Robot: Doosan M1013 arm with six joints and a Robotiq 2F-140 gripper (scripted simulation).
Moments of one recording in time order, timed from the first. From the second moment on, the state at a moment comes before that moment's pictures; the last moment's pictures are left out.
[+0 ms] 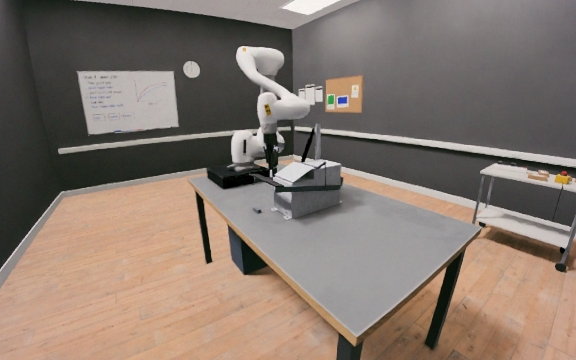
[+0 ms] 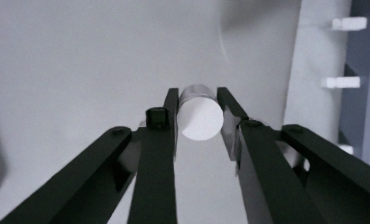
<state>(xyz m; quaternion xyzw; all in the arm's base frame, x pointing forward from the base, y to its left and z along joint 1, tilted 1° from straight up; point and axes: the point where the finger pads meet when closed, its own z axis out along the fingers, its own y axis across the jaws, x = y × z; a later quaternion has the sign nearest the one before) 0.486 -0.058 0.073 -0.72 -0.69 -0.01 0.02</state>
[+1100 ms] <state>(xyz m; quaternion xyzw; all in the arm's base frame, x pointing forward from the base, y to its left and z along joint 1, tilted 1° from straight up) 0.455 -0.012 0.056 -0.72 -0.69 0.00 0.01</state>
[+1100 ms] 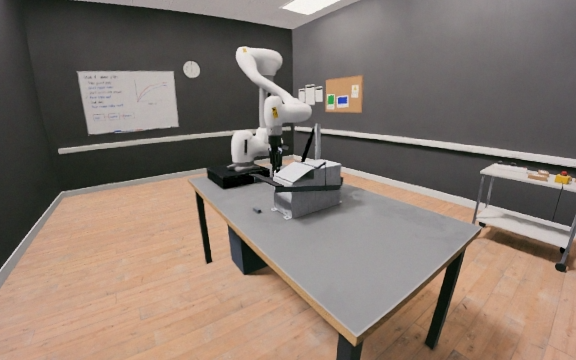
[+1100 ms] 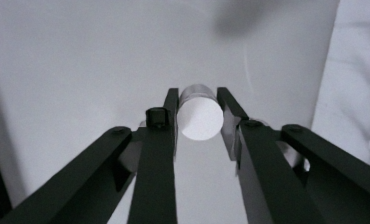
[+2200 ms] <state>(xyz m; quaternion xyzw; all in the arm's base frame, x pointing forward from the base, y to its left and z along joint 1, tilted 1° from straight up) 0.441 0.009 0.048 -0.72 -0.69 0.00 0.01</state>
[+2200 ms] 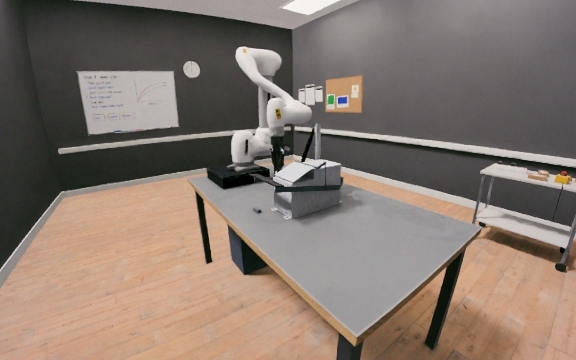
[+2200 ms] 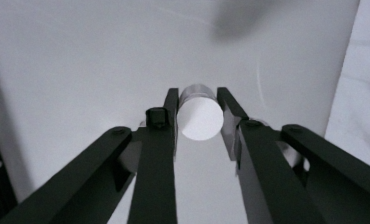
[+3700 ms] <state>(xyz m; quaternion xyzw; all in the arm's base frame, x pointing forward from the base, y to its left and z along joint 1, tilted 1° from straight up) 0.440 0.010 -0.006 -0.72 -0.69 0.00 0.01</state>
